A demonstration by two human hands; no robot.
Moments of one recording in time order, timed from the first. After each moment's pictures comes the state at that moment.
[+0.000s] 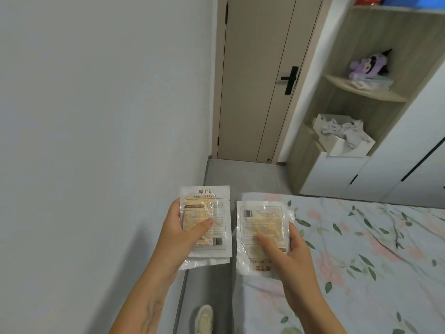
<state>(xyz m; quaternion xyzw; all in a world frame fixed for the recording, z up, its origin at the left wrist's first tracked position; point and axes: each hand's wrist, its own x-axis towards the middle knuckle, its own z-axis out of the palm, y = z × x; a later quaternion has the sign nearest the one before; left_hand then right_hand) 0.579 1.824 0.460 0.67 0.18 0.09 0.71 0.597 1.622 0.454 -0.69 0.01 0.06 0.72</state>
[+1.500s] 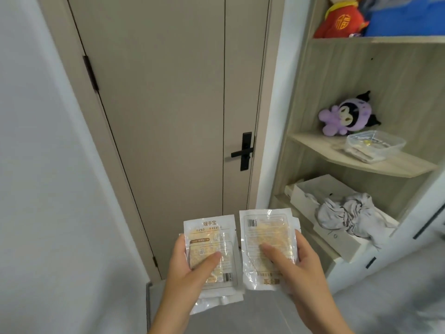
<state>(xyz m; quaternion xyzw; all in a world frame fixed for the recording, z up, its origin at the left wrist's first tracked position) 1.548 1.876 0.491 0.68 0.01 -0.04 0.73 1.516 1.689 0.501 -0.64 0.10 -0.11 0.76</state>
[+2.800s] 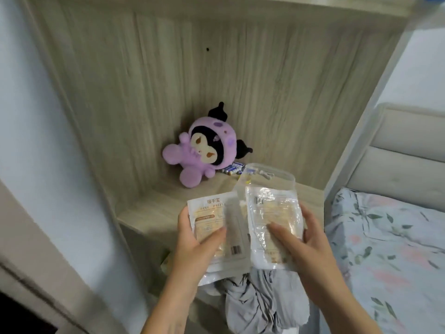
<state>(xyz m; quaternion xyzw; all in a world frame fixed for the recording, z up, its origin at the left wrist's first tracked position) 2.023 1.350 0.502 0.62 -0.24 -0.30 0.69 1.866 1.248 0.523 -0.57 0.30 -0.38 0.66</state>
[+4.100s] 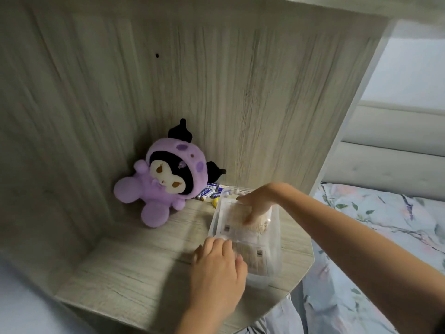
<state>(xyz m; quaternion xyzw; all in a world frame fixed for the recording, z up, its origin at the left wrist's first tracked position) 2.044 1.233 0.469 0.77 -0.59 0.01 0.24 1.998 1.020 0.539 -0.87 0.34 0.33 0.14</state>
